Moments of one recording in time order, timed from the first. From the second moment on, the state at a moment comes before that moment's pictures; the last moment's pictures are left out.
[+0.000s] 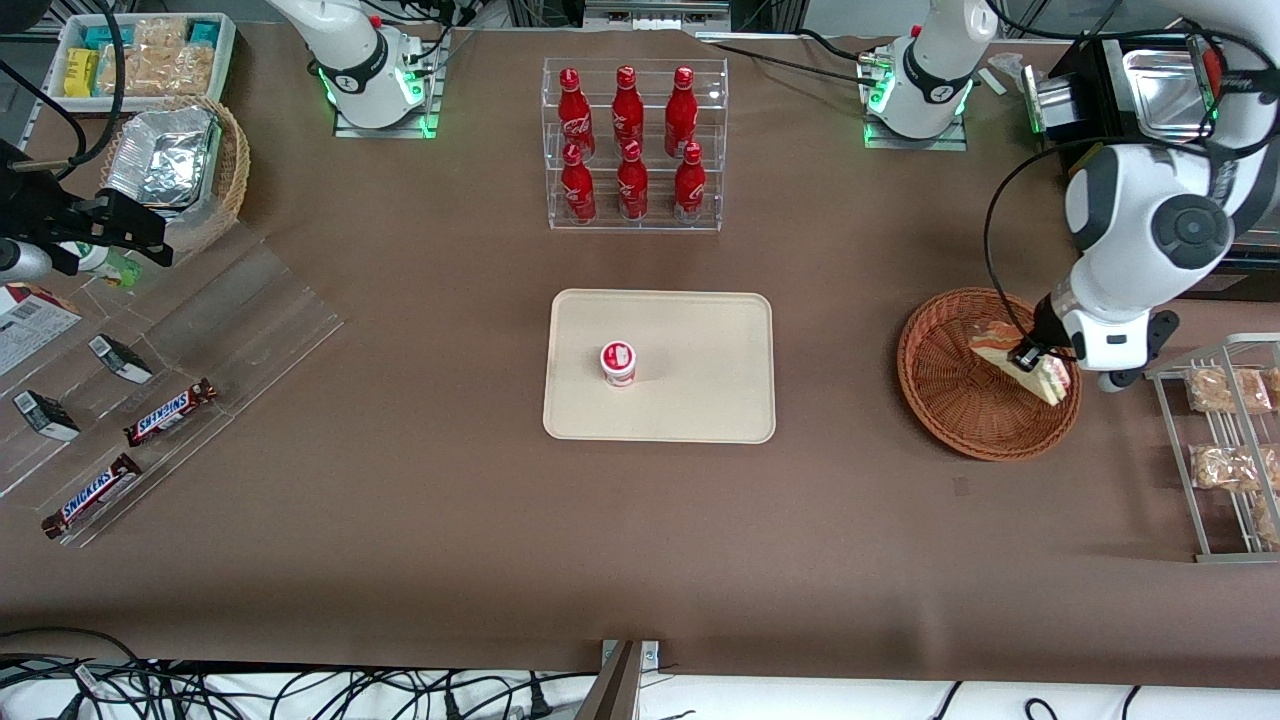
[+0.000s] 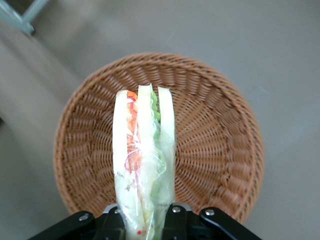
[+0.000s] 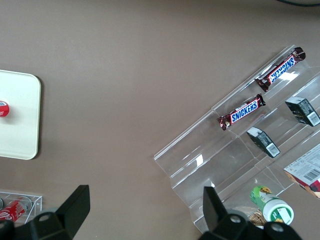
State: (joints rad) arm 0.05 0.14 -0.03 -2.10 0.12 2.22 -0.84
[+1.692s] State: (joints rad) arm 0.01 0.17 -0.48 -1.74 -0.02 1.82 -0.25
